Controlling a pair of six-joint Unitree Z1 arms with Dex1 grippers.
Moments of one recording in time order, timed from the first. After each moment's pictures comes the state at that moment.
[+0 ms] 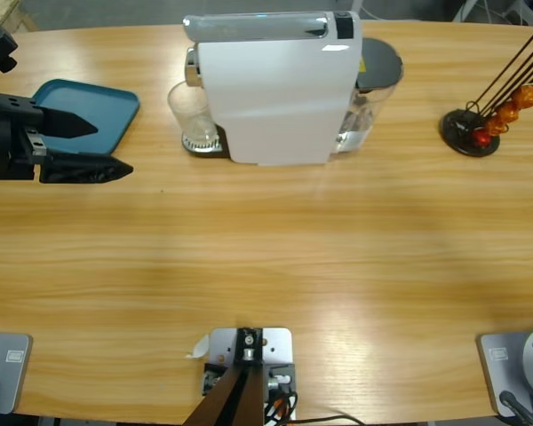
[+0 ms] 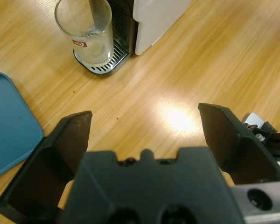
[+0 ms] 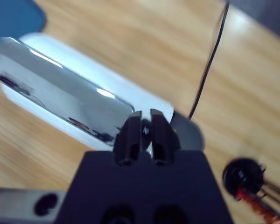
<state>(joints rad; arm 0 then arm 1) -0.62 1.31 -0.86 0.37 -0.25 0.06 0.65 1.90 -2.09 1.11 -0.04 0.07</state>
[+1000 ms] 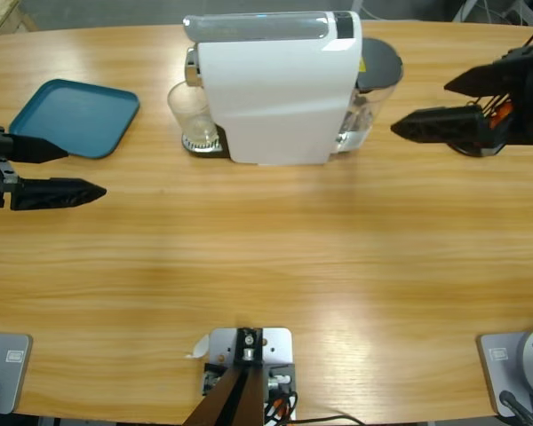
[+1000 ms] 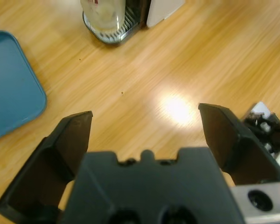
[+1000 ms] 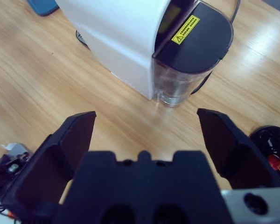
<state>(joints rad) -0.64 1.22 -0.82 0.45 -0.16 -0.02 0.68 1.22 -0.91 0.43 0.03 0.05</state>
